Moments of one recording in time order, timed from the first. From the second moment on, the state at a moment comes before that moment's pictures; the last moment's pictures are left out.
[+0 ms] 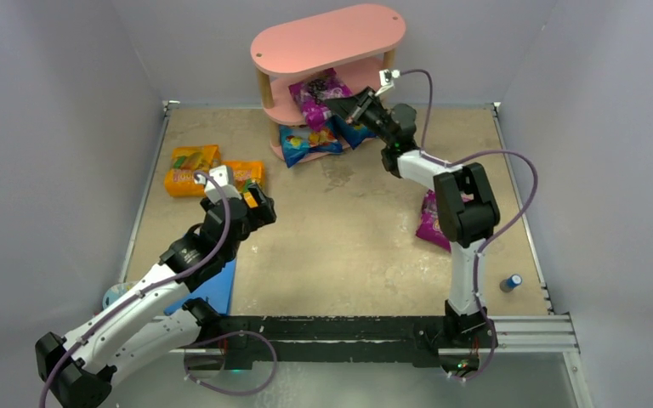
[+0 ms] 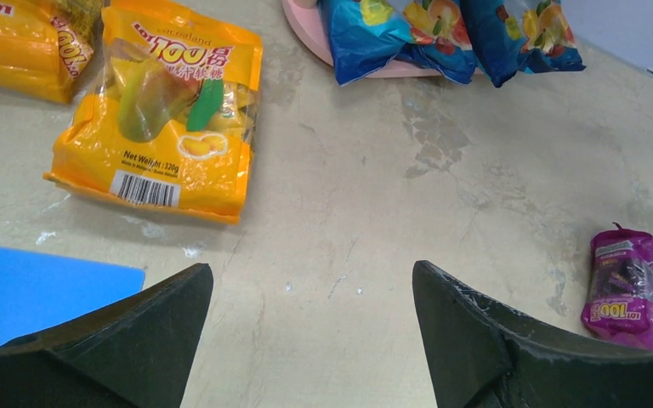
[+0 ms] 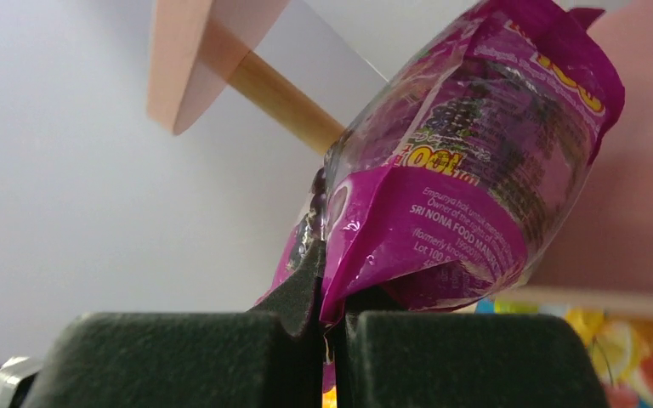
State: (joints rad) left arm -0.70 0.79 0.69 -0.36 -0.58 -0.70; right arm 0.35 2.04 1.37 0.97 -0.52 1.05
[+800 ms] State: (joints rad) left arm -0.70 0.76 0.67 -0.41 -0.58 -0.73; right arm 0.48 2.30 1.71 0.84 -0.37 1.10
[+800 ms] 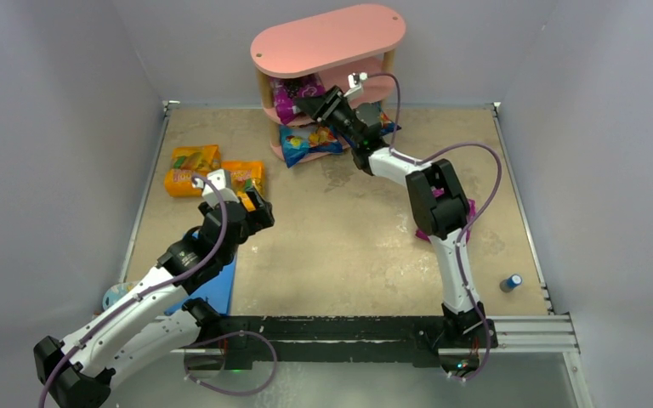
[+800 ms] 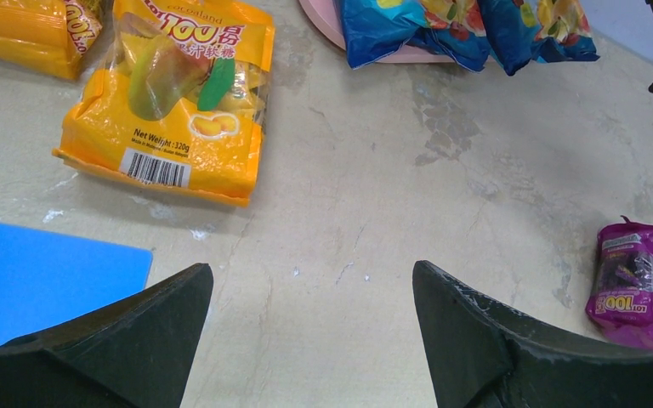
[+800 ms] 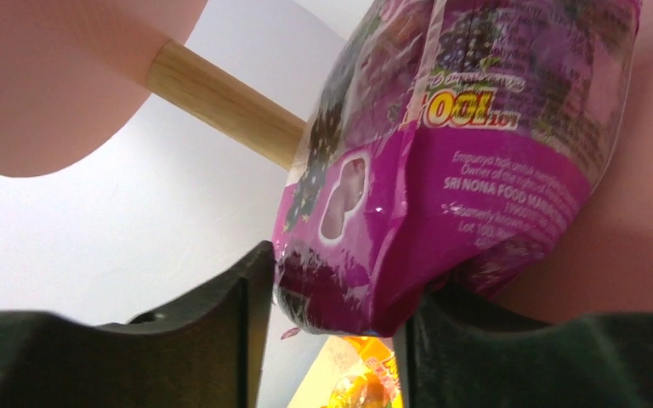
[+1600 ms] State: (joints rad) left arm -0.70 0.79 0.67 -0.41 -0.54 -0.75; right arm 0.46 1.72 1.27 0.44 -0.17 0.68
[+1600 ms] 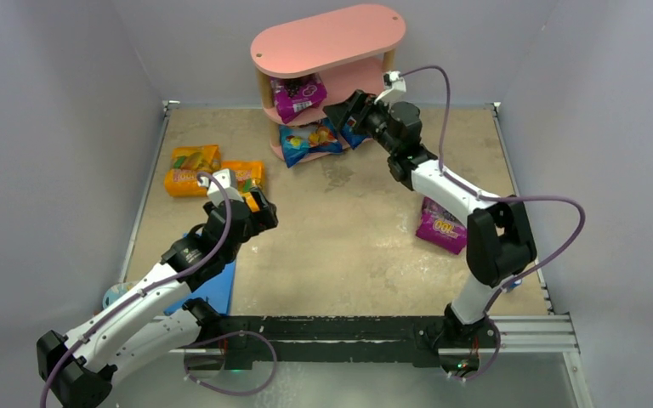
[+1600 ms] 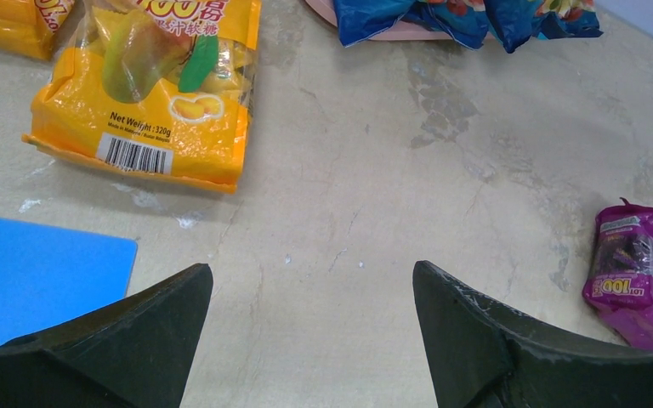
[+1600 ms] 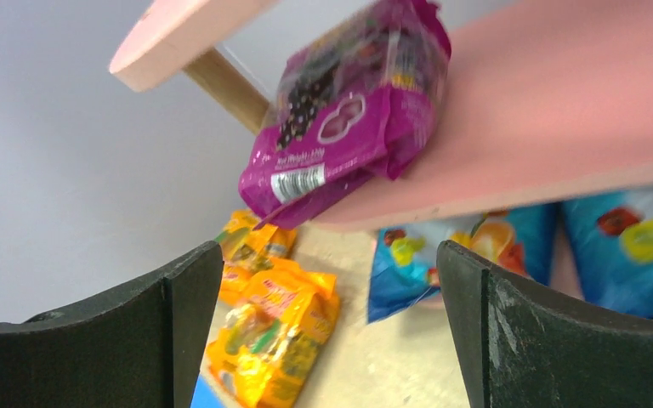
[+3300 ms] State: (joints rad) left arm -0.70 0.80 0.68 -0.49 -0.53 -0.77; right arm 0.63 2.25 1.98 0.31 0.12 -0.07
